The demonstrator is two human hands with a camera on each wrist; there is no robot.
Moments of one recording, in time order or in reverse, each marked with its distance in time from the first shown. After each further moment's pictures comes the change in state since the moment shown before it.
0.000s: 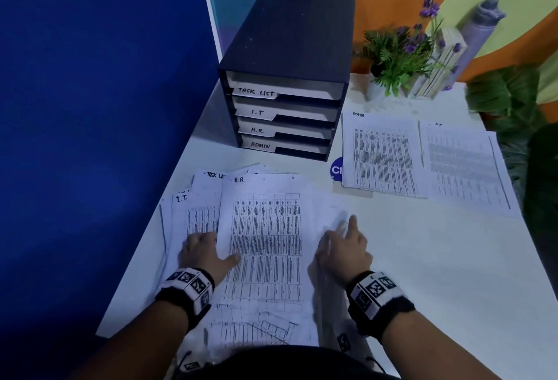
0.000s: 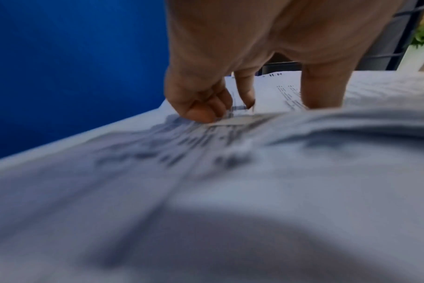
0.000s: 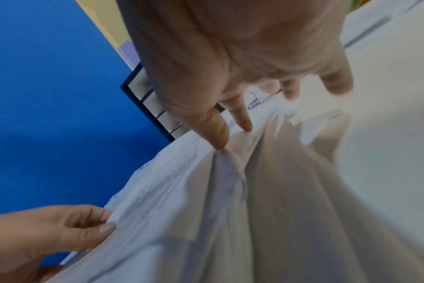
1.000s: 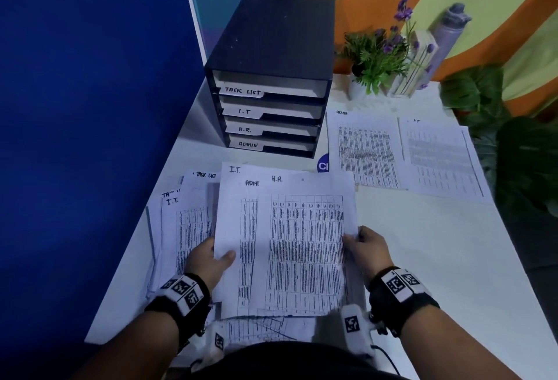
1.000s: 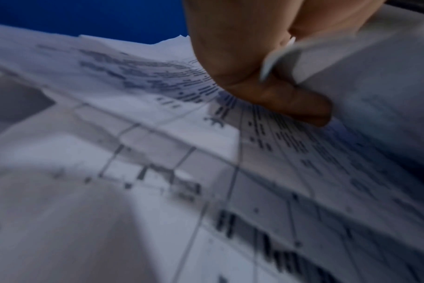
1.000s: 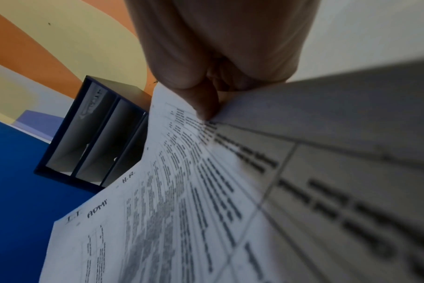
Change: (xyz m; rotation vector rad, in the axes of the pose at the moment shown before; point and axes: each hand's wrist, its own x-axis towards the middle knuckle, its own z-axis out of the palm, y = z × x) left_hand -0.017 0.005 0.014 -0.704 -0.062 0.055; right_hand 0.010 0.071 0.001 0.929 0.127 0.202
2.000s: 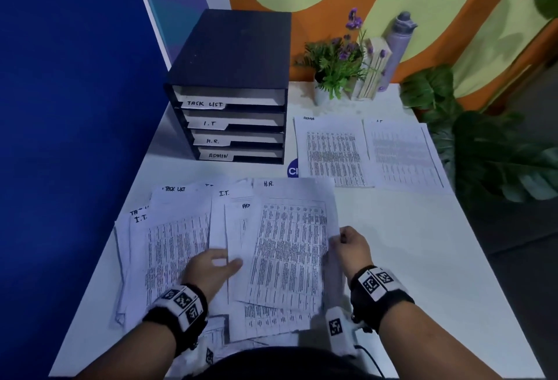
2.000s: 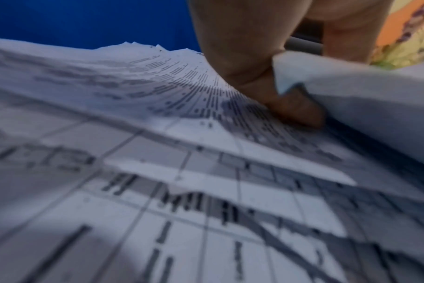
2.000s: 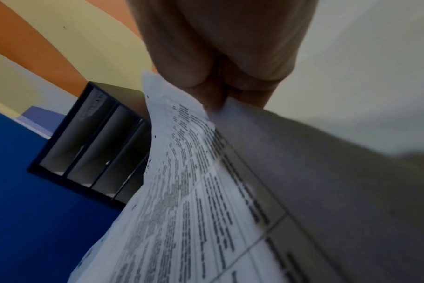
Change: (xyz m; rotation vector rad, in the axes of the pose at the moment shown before) left_hand -0.024 0.034 0.038 0.089 -0.071 0.045; right_hand -0.008 -0.003 -0.027 -0.143 0.102 -0.028
